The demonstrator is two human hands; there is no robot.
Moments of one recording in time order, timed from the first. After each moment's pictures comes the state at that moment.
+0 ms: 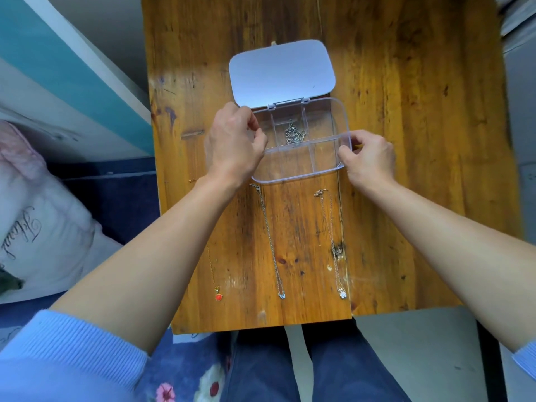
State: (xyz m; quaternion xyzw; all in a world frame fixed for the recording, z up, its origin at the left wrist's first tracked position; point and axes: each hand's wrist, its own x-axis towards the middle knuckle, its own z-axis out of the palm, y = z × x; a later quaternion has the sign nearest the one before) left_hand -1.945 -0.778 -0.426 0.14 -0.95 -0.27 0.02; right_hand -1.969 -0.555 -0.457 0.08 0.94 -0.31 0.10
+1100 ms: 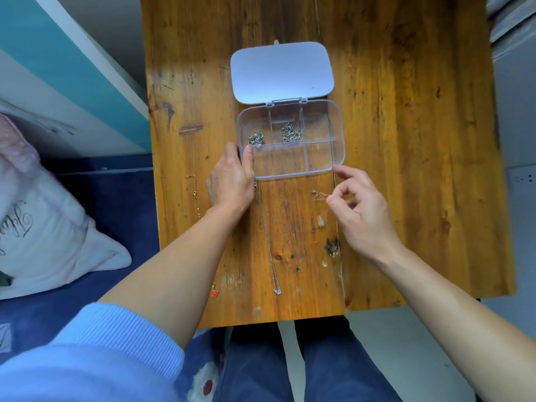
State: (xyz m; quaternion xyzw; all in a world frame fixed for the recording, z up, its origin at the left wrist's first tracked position) left_hand -1.898 -0.767 -0.479 0.26 -0.92 -0.29 -0.03; right_hand -1.879 -0.552 -0.412 0.00 0.89 -0.43 0.15
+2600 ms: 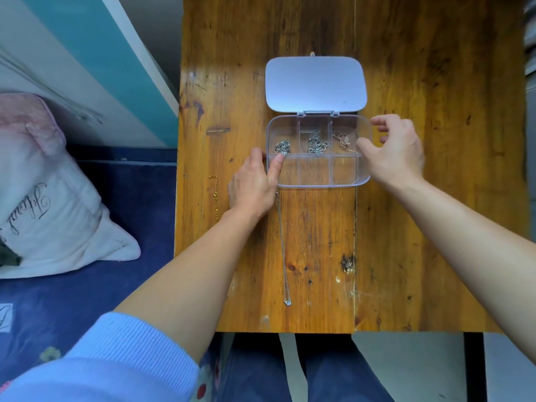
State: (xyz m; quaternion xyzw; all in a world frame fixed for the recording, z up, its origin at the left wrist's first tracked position) left_hand -1.898 -0.774 -0.473 0.25 -0.90 -0.34 -0.07; right_hand -1.998 -0.572 -0.434 0.03 0.96 -0.25 0.08
